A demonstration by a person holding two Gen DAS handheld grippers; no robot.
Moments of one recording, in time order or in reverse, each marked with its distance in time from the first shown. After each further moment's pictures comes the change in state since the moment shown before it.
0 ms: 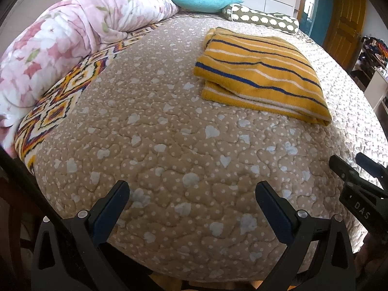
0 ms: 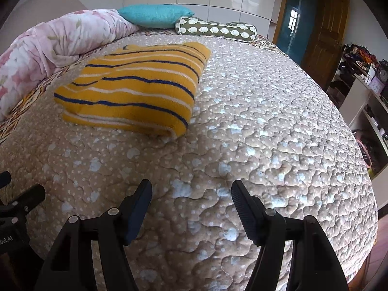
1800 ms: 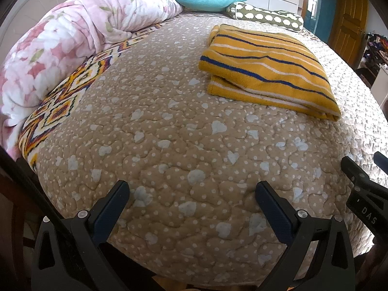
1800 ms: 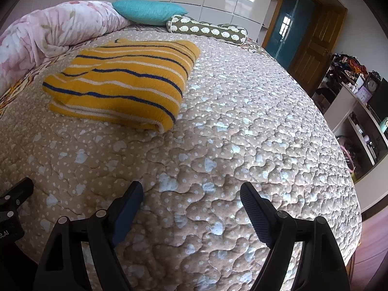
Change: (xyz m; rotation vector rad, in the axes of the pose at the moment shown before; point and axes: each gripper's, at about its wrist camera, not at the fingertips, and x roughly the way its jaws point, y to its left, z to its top) left arm 0.008 -0.001 -0.005 0.008 -0.003 0.043; right arm -0.003 0.006 -0.004 -0.029 0.003 -0.115
